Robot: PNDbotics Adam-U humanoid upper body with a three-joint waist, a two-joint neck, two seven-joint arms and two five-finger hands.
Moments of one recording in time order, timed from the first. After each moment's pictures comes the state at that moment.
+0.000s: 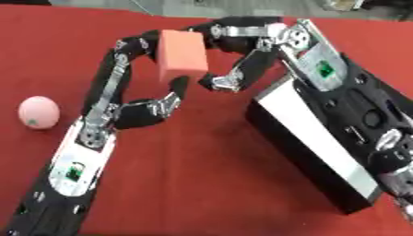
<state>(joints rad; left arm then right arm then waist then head) -0.82 0.01 -0.29 -1.34 -0.41 -0.49 0.04 -0.94 -0.48 0.29 -1.45 -0.11 -0.30 0.87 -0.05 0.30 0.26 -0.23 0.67</state>
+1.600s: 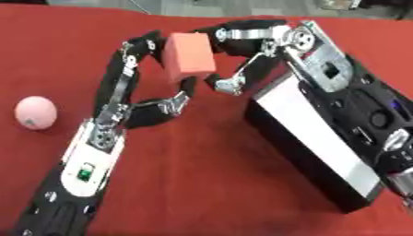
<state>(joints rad) -0.82 -0.01 -0.30 -1.33 -0.51 -0.43 0.13 -0.93 -0.51 0.32 -1.45 -0.15 -0.30 0.87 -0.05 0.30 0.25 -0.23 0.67</state>
